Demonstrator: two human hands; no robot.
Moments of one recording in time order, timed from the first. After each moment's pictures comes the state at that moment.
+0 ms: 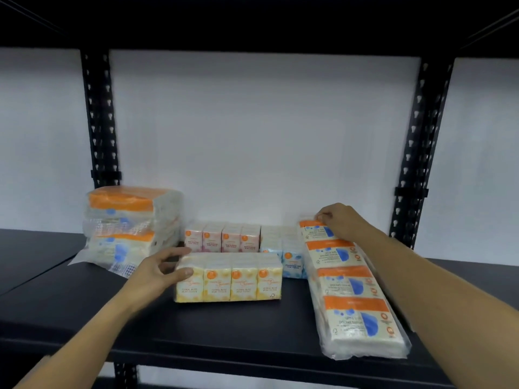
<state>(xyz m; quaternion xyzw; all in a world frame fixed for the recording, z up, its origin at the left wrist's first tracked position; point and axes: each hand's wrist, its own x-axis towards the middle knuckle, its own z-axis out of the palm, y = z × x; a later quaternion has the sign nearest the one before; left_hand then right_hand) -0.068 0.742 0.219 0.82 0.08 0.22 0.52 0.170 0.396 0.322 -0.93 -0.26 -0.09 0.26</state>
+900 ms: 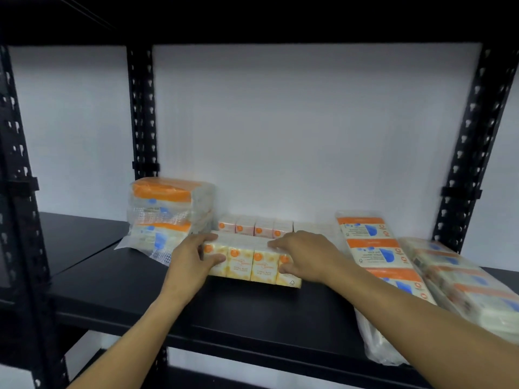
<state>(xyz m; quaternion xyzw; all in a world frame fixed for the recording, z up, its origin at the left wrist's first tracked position) -0.068 0.729 0.221 0.83 0.15 0.39 0.37 0.058 0.510 0.280 -0.87 -0.47 -0.13 -0.01</state>
